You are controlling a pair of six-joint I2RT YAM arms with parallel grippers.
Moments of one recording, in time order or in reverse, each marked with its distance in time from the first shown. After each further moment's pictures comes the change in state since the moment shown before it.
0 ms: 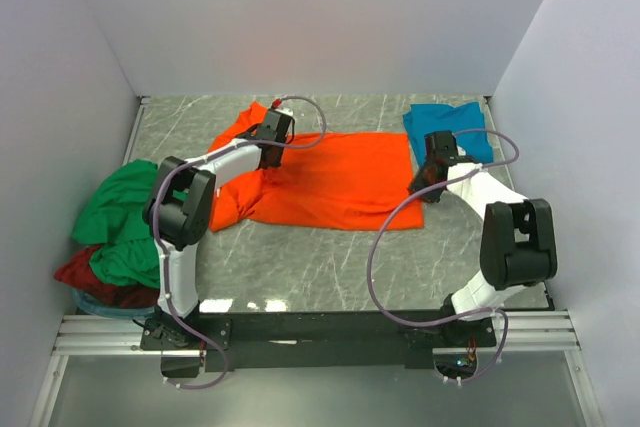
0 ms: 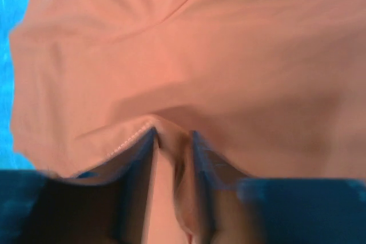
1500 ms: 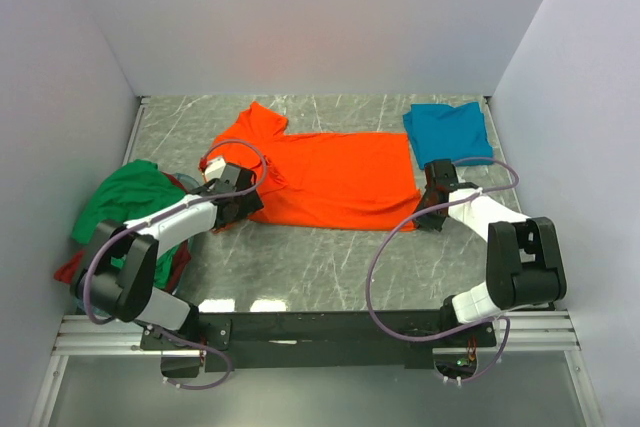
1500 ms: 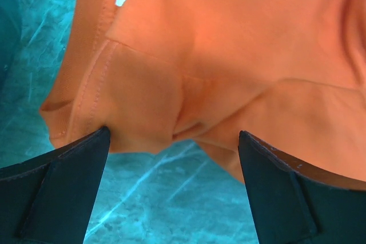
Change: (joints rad) left arm 0.030 -0.558 -0.665 -0.044 0.008 -0.756; right arm 0.012 -0.110 -0.255 0.032 -0.016 0.000
